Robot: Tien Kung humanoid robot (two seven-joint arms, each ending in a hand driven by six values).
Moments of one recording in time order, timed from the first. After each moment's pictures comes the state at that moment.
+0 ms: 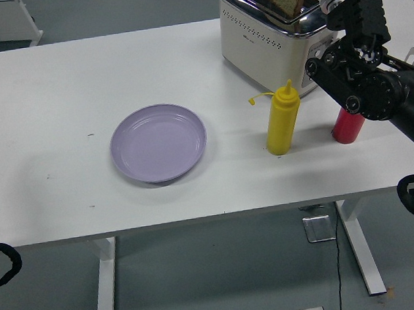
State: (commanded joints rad) left arm -0.13 0.10 -1.73 -1.30 0.46 0.06 -0.20; right arm 1.09 -0.06 0.91 0.62 -1.97 -0.57 -0.14
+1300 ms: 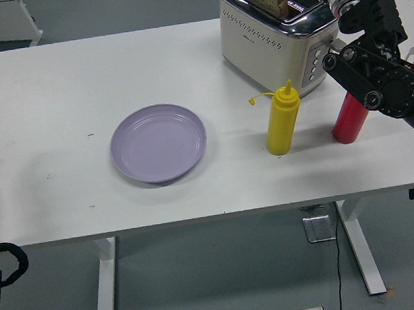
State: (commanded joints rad) left arm -0.13 0.10 -1.69 -1.29 0.45 0.06 -0.19; right arm 1.04 -0.16 0.89 0.71 -1.74 -0.50 -0.02
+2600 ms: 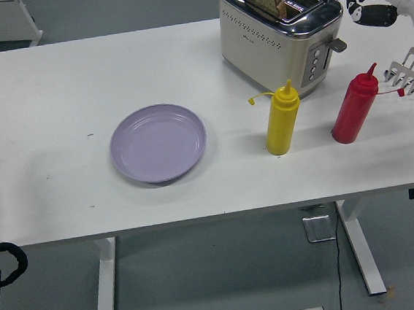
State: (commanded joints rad) left arm -0.13 0.09 -1.70 -1.29 0.46 0.06 -0.19; right arm 0.84 -0.60 0.86 1.06 -1.78 -0.07 0.04
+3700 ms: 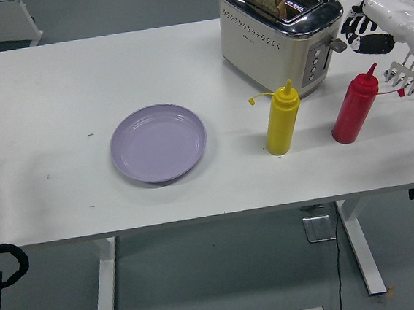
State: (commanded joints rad) left arm -0.13 0.09 -1.70 -1.28 0.47 0.06 -0.17; right arm 0.80 -0.61 0.80 1.07 -1.77 -0.04 0.03
